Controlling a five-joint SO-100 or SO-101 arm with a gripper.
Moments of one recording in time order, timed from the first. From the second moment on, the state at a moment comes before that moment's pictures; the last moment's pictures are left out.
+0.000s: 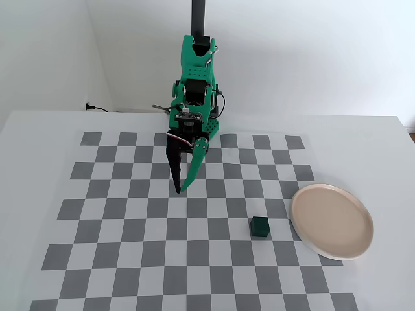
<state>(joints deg) 4.0 164.8 166.8 30.3 -85.4</state>
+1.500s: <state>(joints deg) -22.7 136.8 142.5 33.6 -94.2</state>
